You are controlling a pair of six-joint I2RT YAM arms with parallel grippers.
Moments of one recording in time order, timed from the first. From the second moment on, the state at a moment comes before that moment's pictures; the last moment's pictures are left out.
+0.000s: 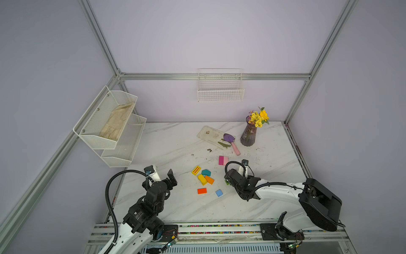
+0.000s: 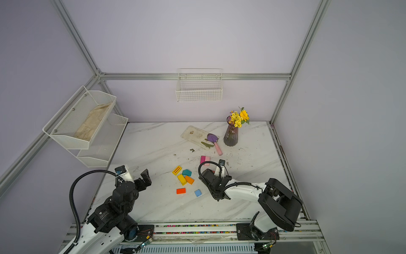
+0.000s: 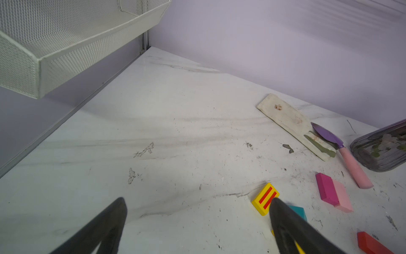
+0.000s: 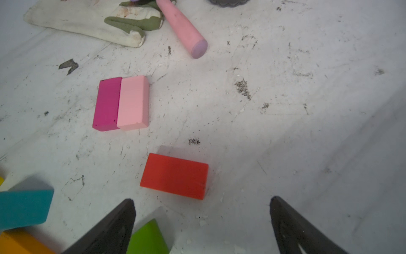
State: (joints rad) left arm -0.58 0.39 0.44 -0.52 -0.71 -0.56; right arm 0.93 1.49 0.68 -0.22 0.67 0.99
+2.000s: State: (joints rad) left arm -0.58 0.34 0.44 -0.53 -0.68 -0.55; right arm 0.91 1.60 0.77 -0.24 0.63 0.95
